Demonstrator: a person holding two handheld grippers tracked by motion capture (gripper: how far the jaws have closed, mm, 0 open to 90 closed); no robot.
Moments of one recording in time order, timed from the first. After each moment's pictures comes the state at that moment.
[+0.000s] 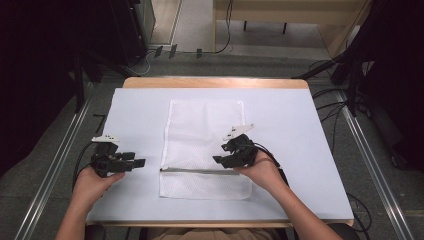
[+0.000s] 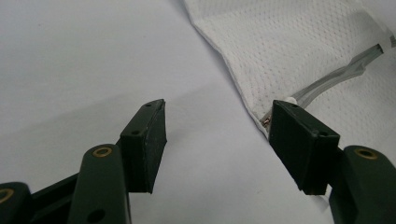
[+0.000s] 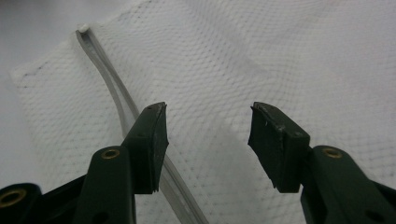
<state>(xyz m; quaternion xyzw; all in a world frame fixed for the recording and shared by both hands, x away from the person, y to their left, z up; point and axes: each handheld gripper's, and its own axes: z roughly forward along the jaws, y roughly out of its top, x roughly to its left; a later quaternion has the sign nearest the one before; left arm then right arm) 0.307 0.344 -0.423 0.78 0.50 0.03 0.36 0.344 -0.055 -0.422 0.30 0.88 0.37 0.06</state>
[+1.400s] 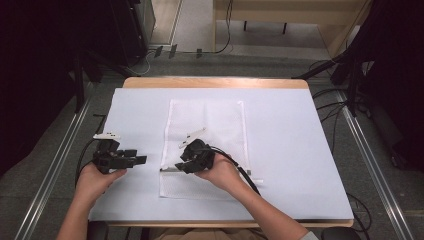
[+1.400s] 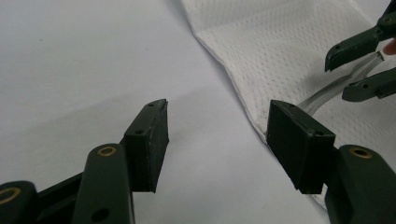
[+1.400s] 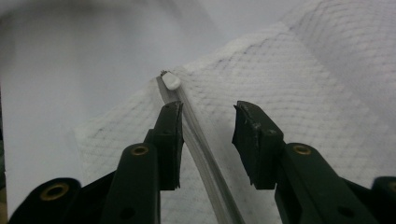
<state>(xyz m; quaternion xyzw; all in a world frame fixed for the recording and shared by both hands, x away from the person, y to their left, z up) 0.315 0.345 -0.423 0.78 0.50 0.03 0.37 0.339 0.055 -0.436 0.23 0.90 0.37 0.00</state>
